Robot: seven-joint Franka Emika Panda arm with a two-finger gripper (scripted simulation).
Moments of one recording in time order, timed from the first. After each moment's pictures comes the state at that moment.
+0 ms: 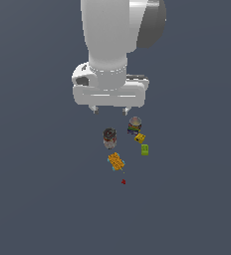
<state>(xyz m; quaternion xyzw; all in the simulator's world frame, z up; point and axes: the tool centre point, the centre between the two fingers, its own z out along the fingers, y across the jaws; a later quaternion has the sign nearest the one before) -0.001 -0.017 0.307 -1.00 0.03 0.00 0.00</state>
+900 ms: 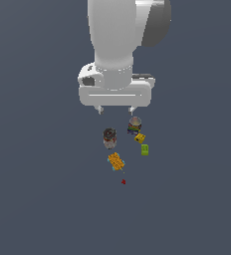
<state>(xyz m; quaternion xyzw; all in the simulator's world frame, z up) 0.000 0.001 0.308 -1.00 0.03 0.00 0.01</state>
